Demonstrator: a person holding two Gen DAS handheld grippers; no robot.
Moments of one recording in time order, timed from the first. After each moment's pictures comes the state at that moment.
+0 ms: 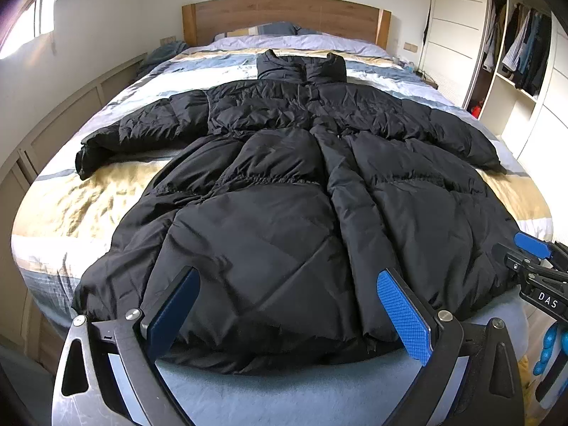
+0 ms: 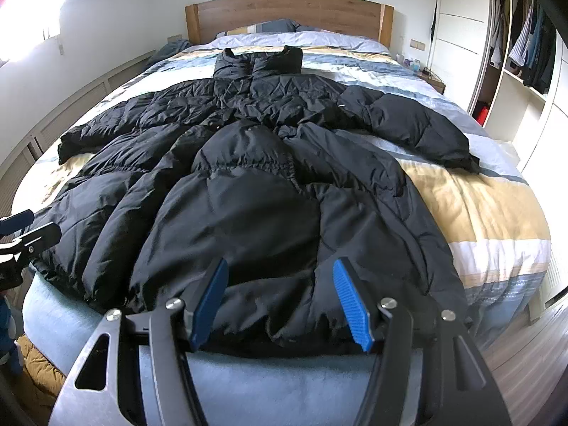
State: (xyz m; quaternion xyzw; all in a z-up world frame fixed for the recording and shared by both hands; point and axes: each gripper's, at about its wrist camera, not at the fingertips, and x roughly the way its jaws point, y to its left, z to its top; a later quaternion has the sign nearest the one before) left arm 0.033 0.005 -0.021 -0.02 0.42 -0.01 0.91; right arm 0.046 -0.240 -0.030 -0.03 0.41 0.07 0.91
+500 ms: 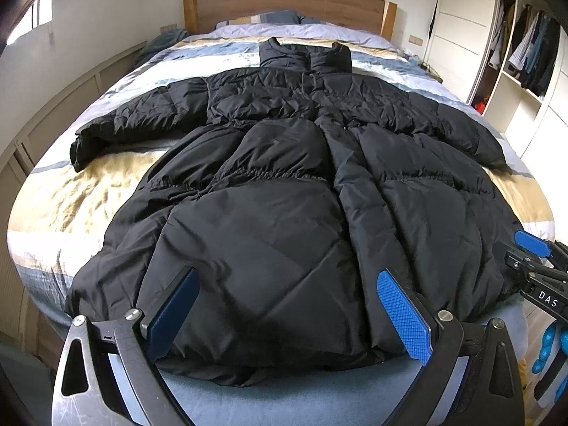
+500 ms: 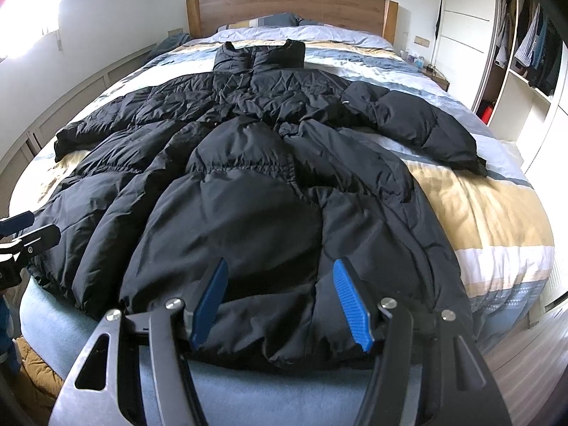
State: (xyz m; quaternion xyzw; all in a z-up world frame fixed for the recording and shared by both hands) left arm 0.050 0.011 -0.029 -0.02 0.44 0.00 0.90; right arm 0.063 -0.236 -0.034 -0.04 0.42 0.07 0.90
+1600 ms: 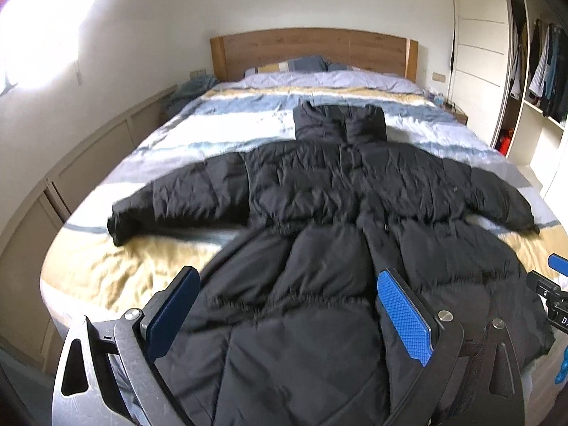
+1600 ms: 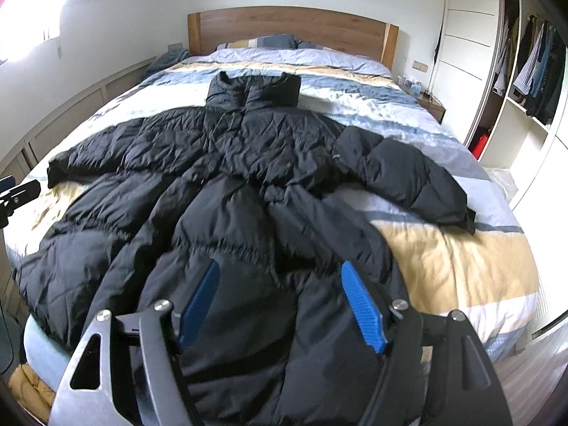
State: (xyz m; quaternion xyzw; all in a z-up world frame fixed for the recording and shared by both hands) left arm 0.115 0.039 0.059 0.01 0.35 0.06 0.93; right arm 0.122 -0.244 0.029 -0.06 0.38 0.06 0.92
